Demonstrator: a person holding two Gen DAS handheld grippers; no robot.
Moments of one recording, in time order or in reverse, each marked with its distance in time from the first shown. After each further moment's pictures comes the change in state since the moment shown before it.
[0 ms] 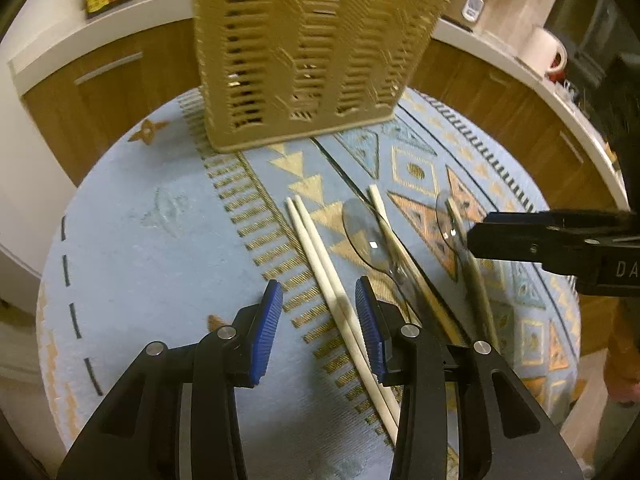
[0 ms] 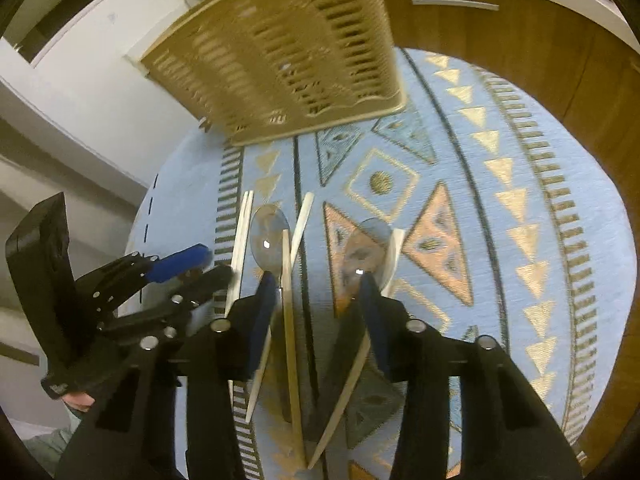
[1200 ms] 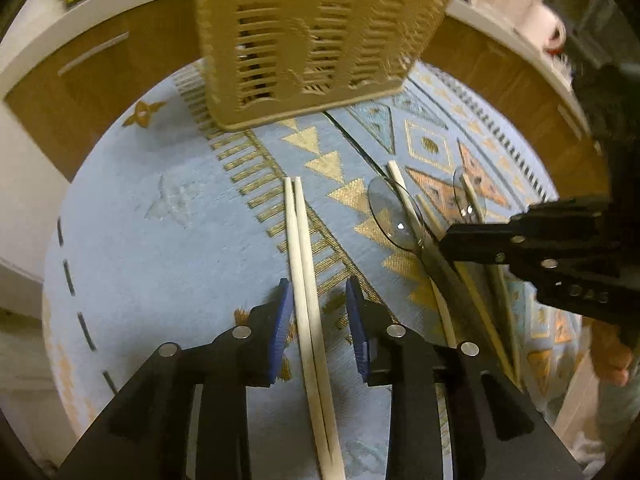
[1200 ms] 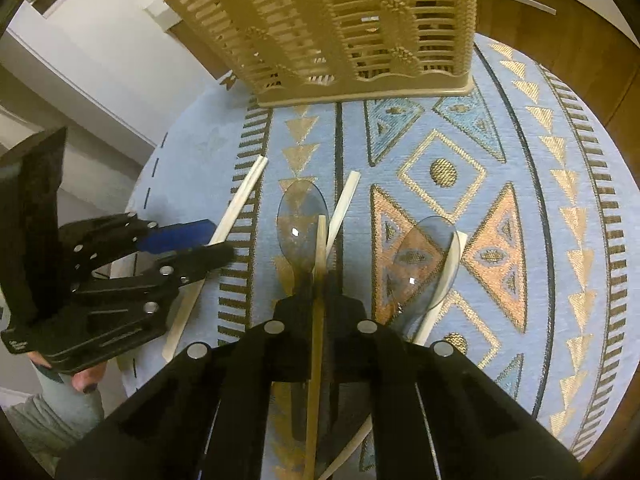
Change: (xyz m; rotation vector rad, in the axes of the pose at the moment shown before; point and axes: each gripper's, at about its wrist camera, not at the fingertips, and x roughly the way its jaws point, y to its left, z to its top) left arm 0.003 0.016 0.014 0.061 0.143 -0.020; right arm 0.047 0.037 0.003 -0.112 0.072 0.034
